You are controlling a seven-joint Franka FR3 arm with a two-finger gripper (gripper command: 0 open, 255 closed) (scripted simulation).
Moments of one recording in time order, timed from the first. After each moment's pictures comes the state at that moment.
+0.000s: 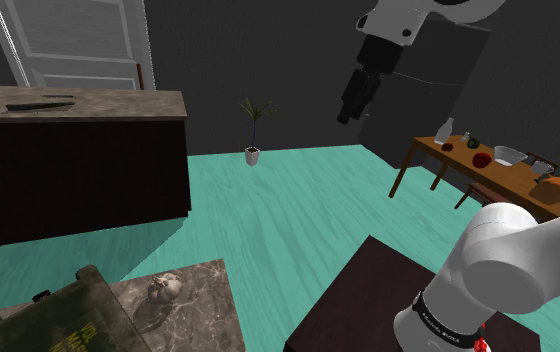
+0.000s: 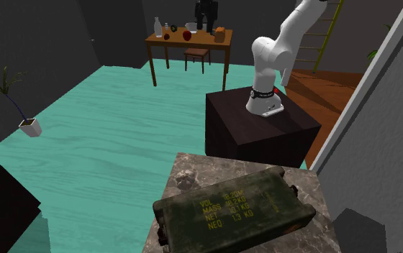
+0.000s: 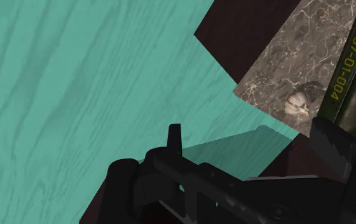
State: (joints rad) arm -0.01 -0.74 -0.04 -2.28 0.11 1.67 -0.17
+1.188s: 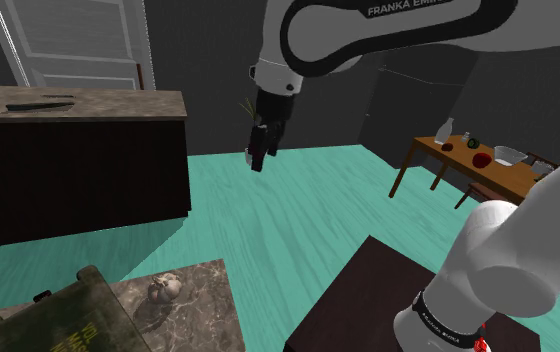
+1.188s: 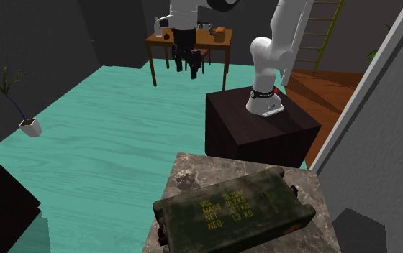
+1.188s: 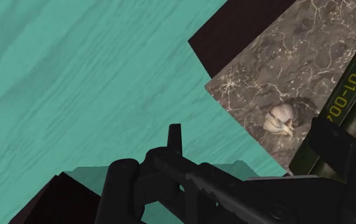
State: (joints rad) arm 0.11 -0.26 0.16 -2.16 0.10 1.94 -0.14
